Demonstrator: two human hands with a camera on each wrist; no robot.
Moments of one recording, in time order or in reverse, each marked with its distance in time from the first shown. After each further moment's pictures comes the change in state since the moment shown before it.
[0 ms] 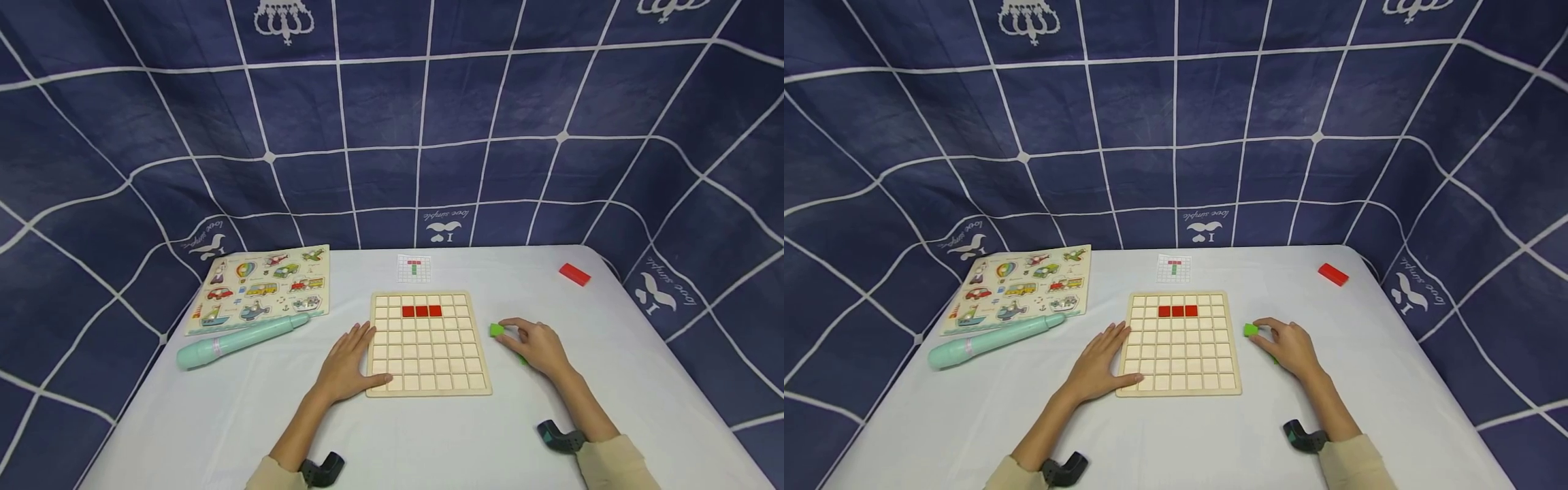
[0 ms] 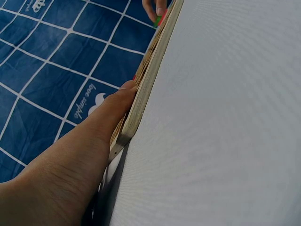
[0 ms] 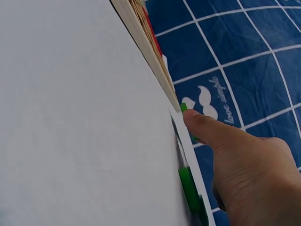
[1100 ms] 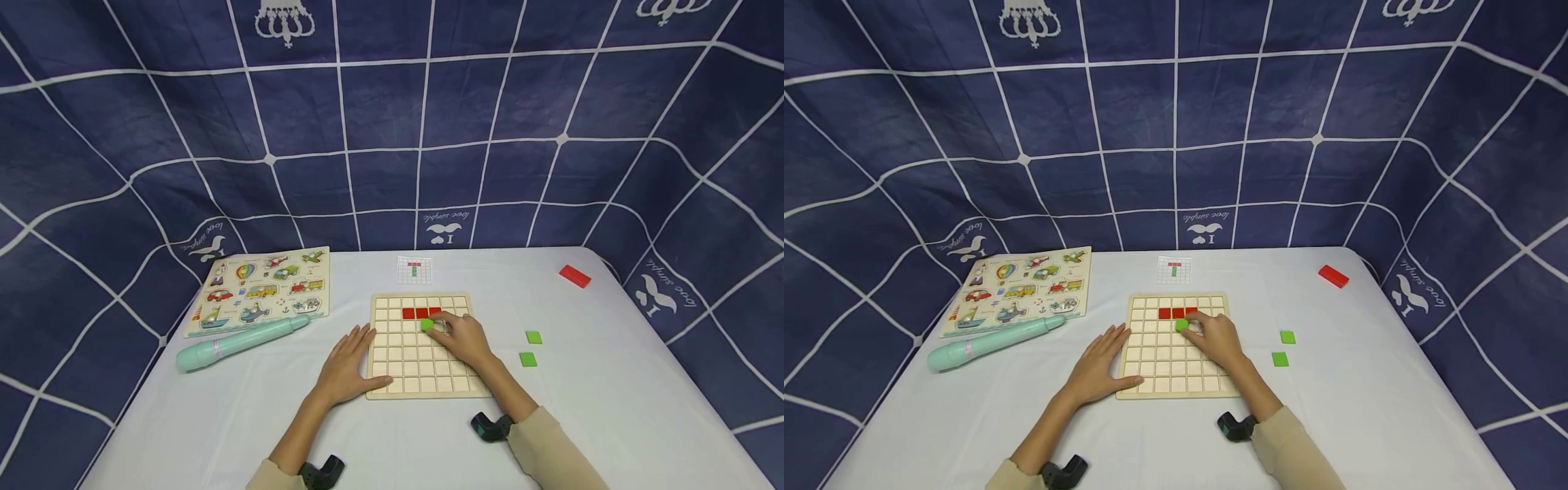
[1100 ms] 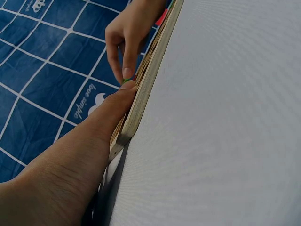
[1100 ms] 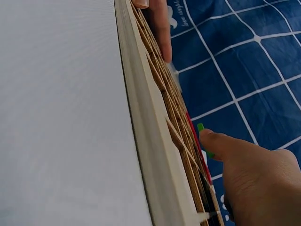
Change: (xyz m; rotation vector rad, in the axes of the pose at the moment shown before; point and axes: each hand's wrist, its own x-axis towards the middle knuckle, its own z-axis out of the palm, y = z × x) left_hand -0.001 0.000 0.000 0.007 0.004 0.005; right_hand 0.047 -0.094 0.075 0.040 0.008 -0.136
